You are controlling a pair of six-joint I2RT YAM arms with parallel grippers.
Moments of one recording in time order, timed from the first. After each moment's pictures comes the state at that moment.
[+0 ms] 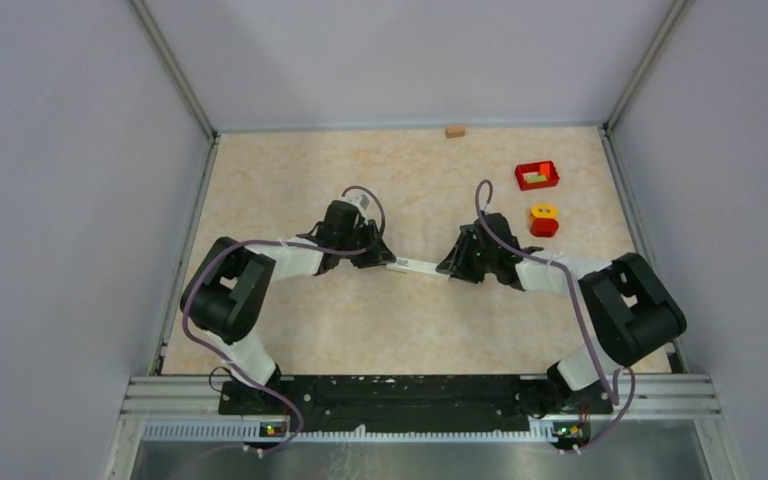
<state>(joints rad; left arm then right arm) -0.49 1.72 0.82 0.12 0.33 -0.71 0.50 1.54 0.65 0.07 -0.18 0.84</state>
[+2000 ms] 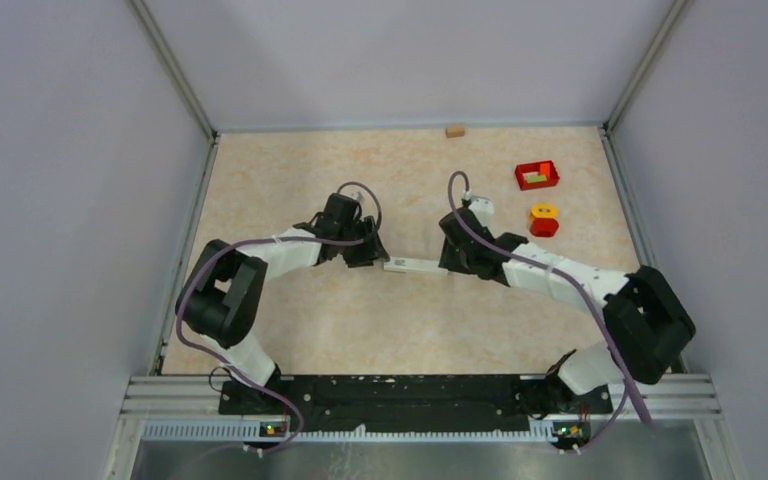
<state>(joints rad) -0.47 1.69 0.89 -0.06 0.27 -0.69 0.75 1.49 0.90 -0.35 0.34 0.81</state>
